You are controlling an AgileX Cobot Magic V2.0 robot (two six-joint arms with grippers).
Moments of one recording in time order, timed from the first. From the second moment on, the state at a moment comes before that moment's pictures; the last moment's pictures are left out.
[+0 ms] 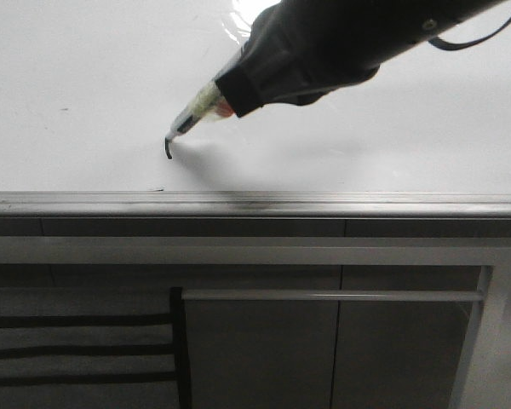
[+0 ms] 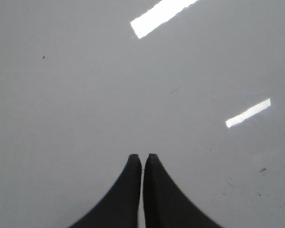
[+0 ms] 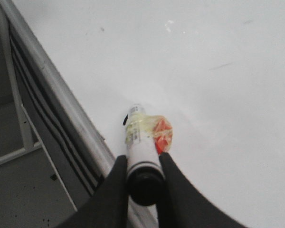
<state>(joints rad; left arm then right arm) -0.43 0.89 -0.36 -0.56 -0.53 0.98 0.70 1.39 -0.85 0.37 -0.05 -0.74</state>
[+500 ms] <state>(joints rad) -0.43 0.89 -0.36 -0.56 -0.53 0.98 0.60 1.35 -0.89 0.37 0.12 -0.74</state>
